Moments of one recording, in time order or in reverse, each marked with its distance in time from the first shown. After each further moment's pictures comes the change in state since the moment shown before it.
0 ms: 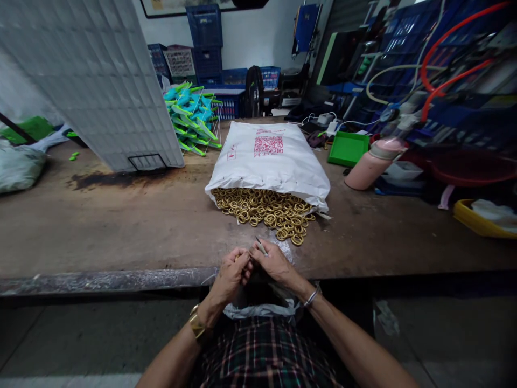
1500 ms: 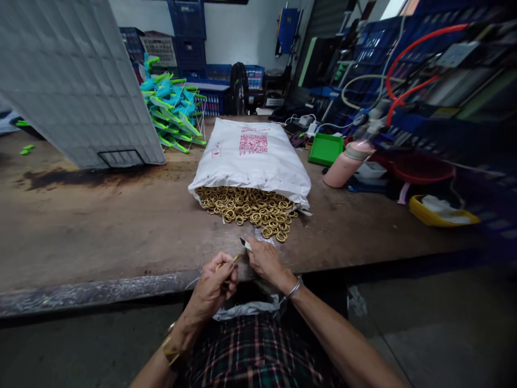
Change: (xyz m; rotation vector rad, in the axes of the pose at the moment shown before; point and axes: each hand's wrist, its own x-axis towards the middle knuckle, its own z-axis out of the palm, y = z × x) left_hand -0.020 0.009 -0.003 -0.187 -0.124 -0.005; right_hand -0.003 0.003 -0.007 -1.010 0.043 0.043
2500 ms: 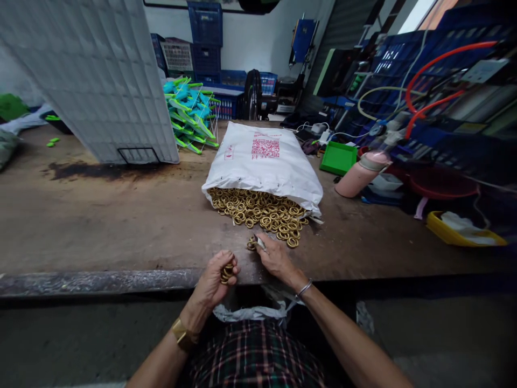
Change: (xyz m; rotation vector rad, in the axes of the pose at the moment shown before) left_hand 0.016 -0.005 -0.022 -0.315 0.113 -0.055; right_hand 0.014 0.013 0.004 0.305 0.170 -0.127
